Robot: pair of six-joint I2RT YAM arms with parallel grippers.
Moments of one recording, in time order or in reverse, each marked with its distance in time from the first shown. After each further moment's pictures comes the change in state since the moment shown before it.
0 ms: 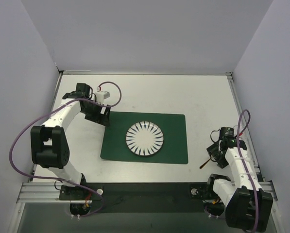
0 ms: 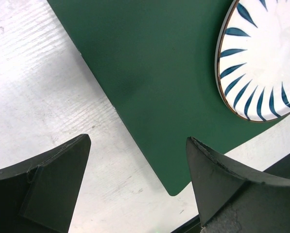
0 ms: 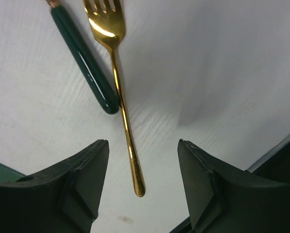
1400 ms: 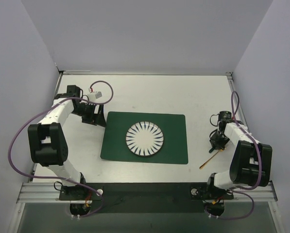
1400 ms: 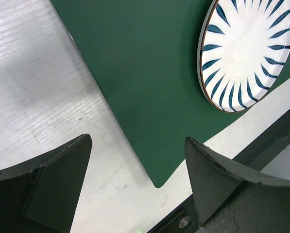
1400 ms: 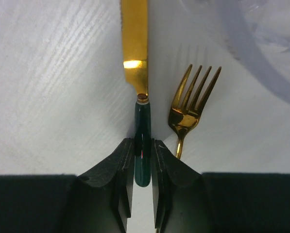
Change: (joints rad) left arm 0.126 0.037 0.002 -0.064 0.199 0.014; right arm -0.012 0.492 0.235 0.201 0.020 -0.231
